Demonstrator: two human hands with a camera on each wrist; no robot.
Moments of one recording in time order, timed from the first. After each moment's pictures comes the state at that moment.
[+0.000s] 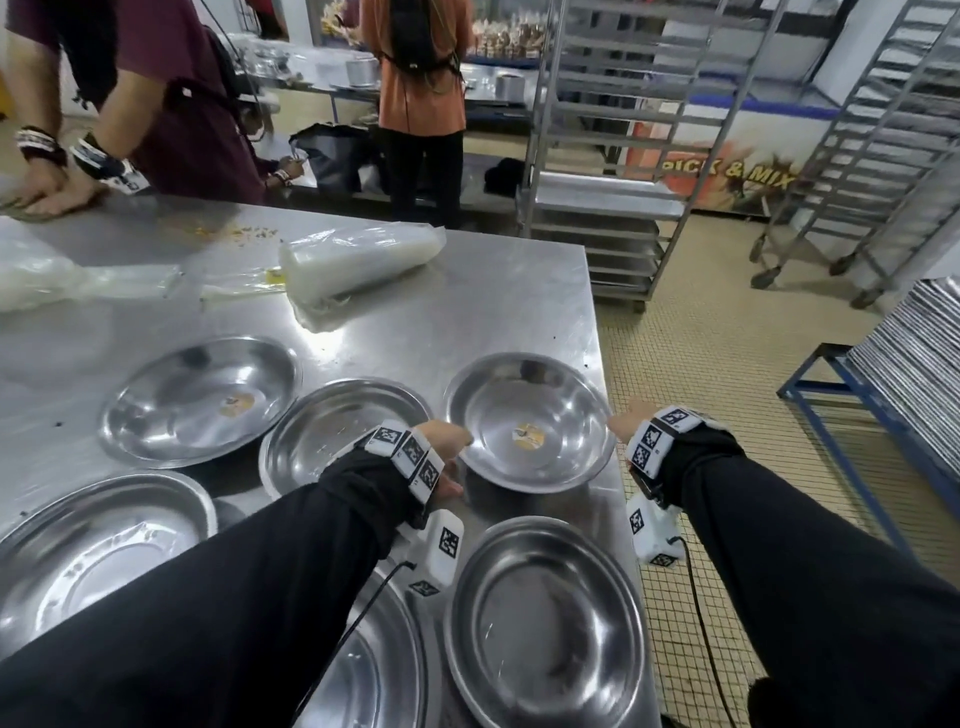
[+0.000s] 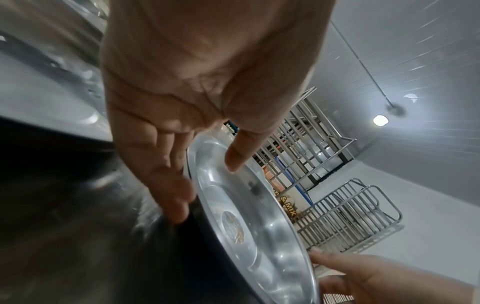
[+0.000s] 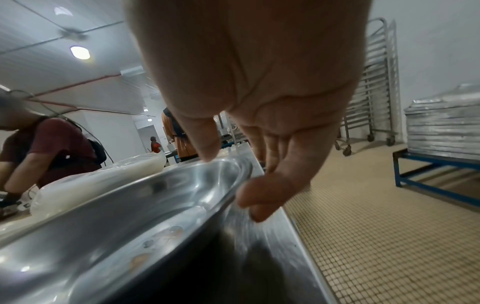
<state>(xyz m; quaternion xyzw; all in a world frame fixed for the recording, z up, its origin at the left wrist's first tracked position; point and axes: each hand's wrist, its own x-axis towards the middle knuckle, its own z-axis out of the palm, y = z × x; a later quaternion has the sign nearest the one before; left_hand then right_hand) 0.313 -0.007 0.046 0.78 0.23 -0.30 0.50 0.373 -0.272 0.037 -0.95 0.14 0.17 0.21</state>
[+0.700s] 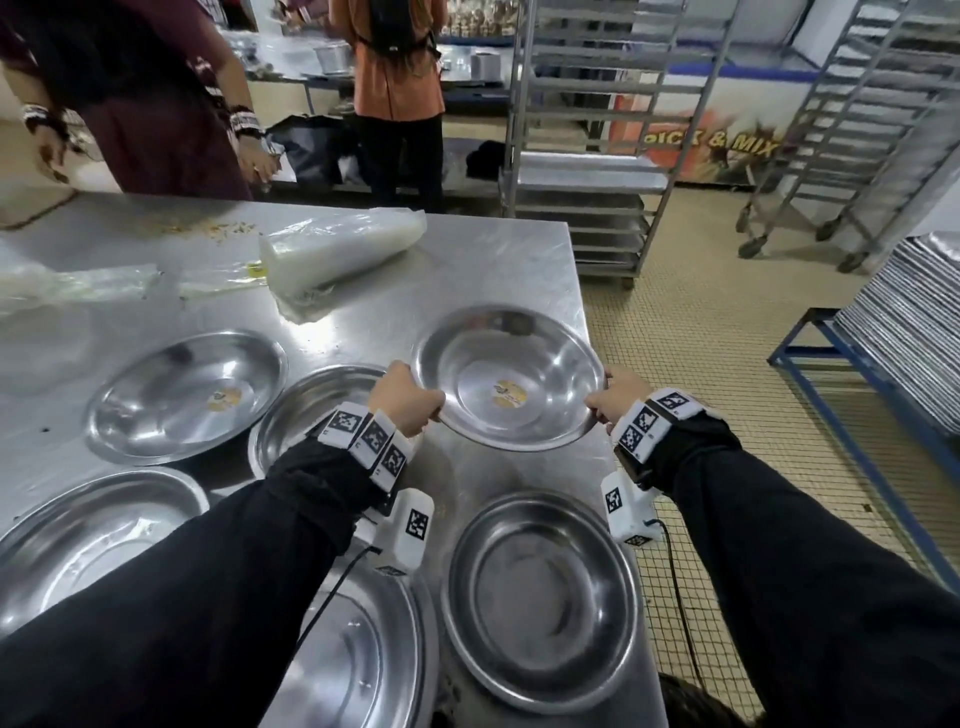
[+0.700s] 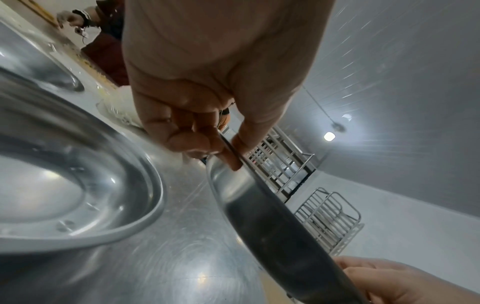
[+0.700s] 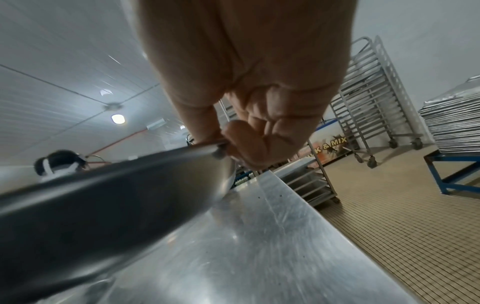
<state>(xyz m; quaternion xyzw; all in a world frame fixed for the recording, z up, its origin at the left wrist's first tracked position) 0.314 0.019 0.069 0.88 0.15 -0.13 0.44 0.356 -0.261 0.043 -0.91 0.13 0.14 0.36</state>
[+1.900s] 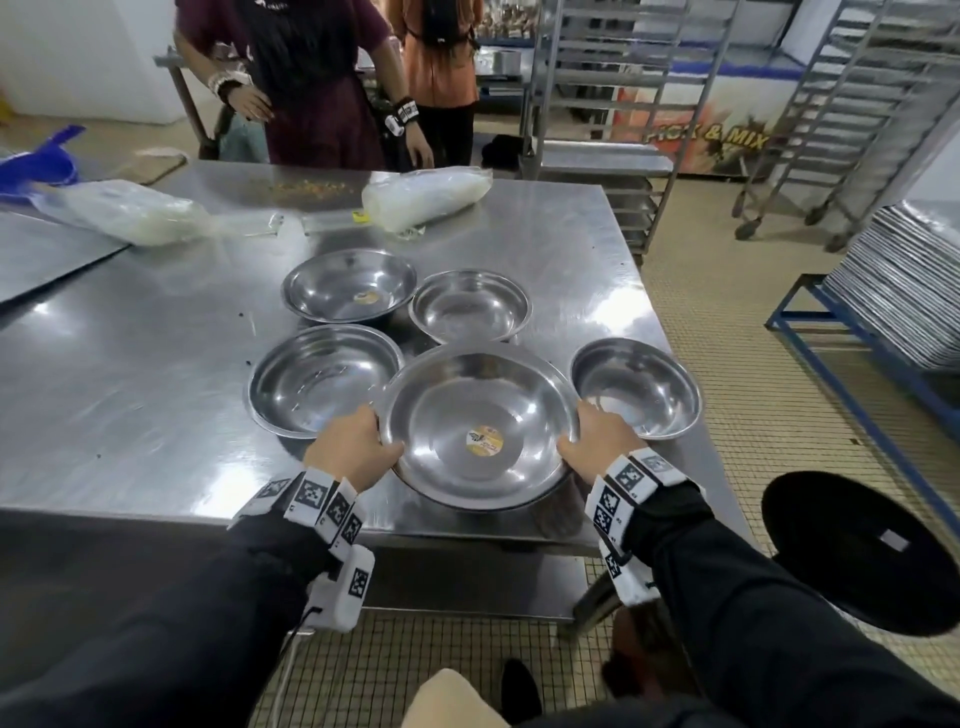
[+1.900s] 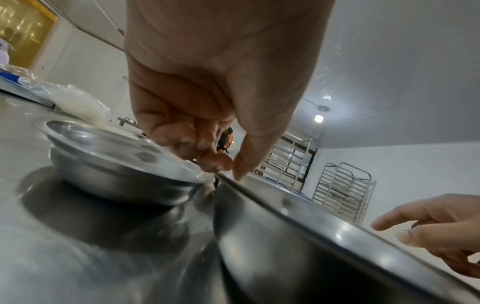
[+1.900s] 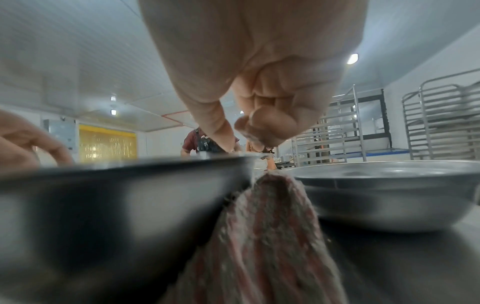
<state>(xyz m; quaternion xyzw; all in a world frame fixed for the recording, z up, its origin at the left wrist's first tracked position) -0.010 0.228 0.040 0.97 0.08 -0.08 0.22 0.008 -0.060 0.045 -0.98 0.02 0.09 0.19</state>
